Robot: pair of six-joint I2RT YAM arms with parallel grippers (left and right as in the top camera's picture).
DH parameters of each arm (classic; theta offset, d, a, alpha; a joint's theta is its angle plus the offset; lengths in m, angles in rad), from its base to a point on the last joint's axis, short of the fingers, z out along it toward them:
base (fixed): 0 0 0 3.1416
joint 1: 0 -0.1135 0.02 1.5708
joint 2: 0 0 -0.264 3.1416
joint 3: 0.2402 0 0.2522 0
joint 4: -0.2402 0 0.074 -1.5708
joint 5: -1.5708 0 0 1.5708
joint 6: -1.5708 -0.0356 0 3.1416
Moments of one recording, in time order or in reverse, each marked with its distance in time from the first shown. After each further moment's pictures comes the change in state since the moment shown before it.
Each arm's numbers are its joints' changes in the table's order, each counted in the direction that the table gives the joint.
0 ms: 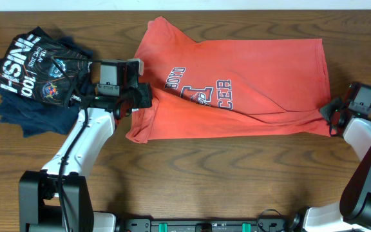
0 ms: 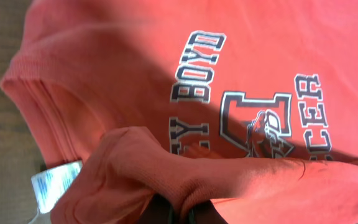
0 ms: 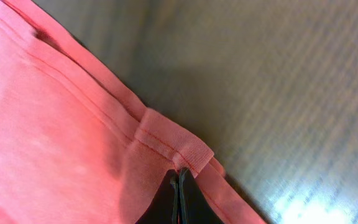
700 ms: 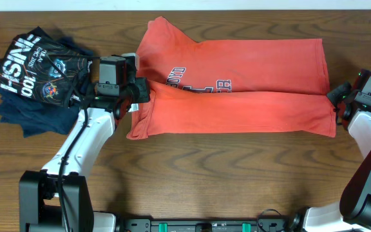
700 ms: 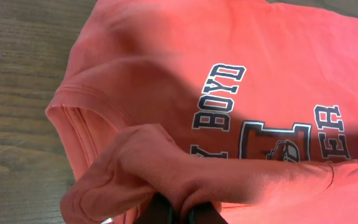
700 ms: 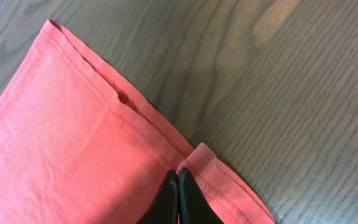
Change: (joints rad) left arm 0.000 0.000 0.000 0.068 0.098 0.024; right arm 0.000 0.000 0.087 0.064 0.042 0.000
